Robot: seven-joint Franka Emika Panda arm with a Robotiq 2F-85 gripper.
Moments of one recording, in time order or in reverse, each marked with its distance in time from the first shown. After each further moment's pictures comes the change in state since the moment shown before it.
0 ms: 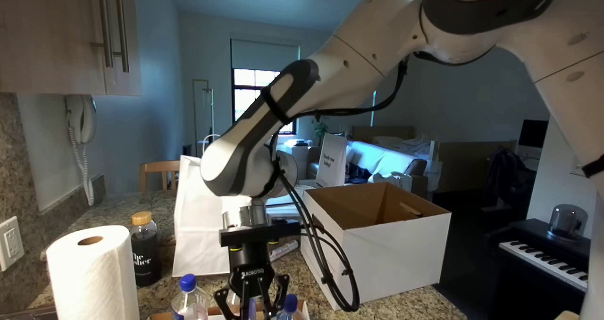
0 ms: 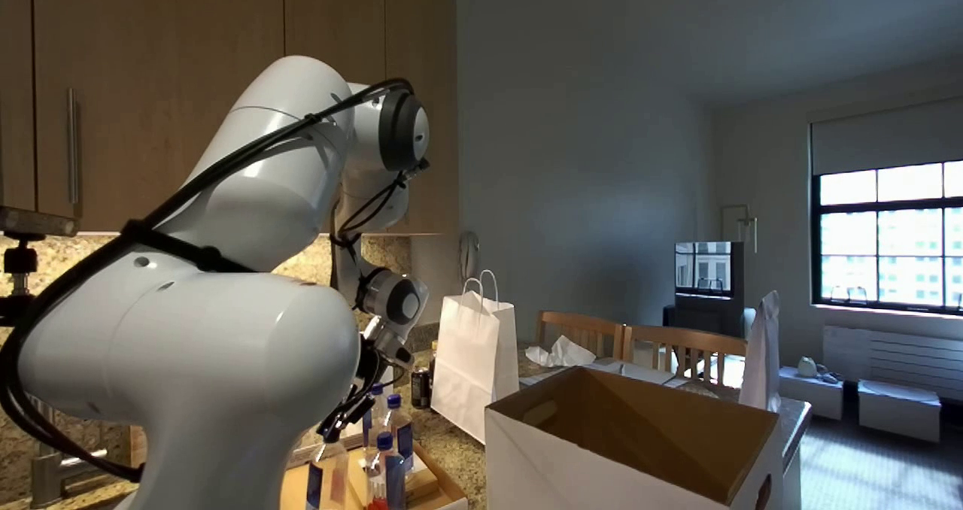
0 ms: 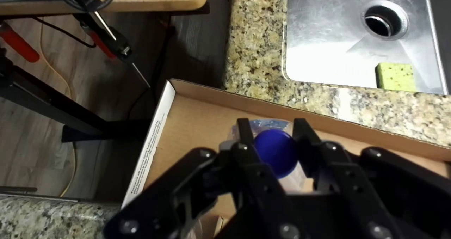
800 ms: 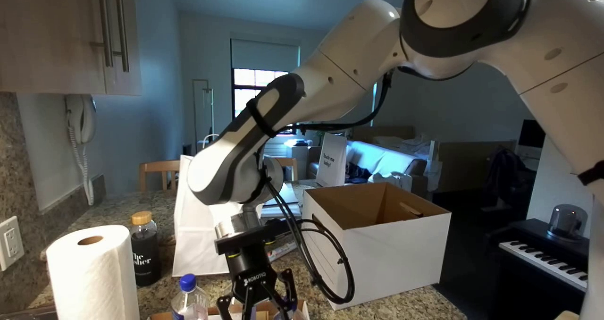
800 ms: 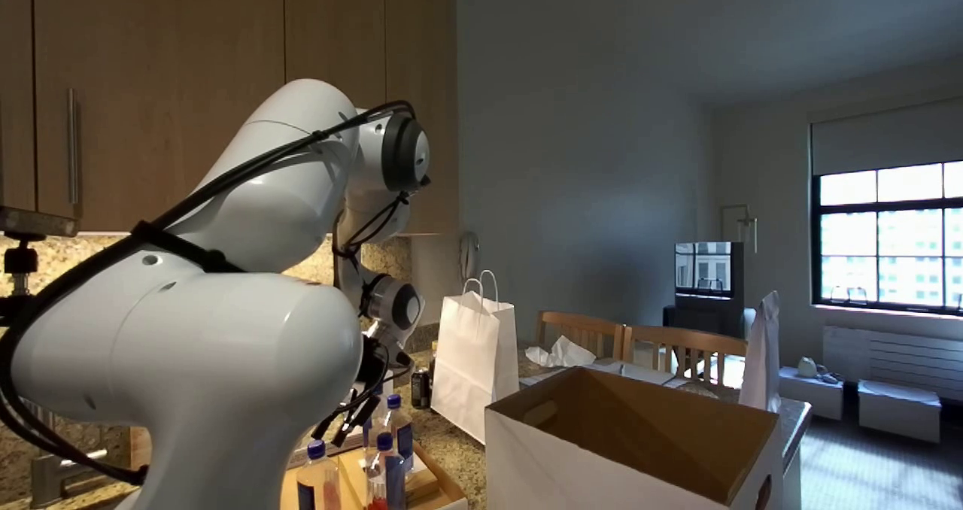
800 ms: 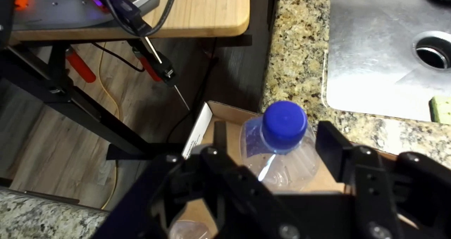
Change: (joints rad) arm 0.047 0.091 -0.037 0.127 -0.086 -0.208 0.034
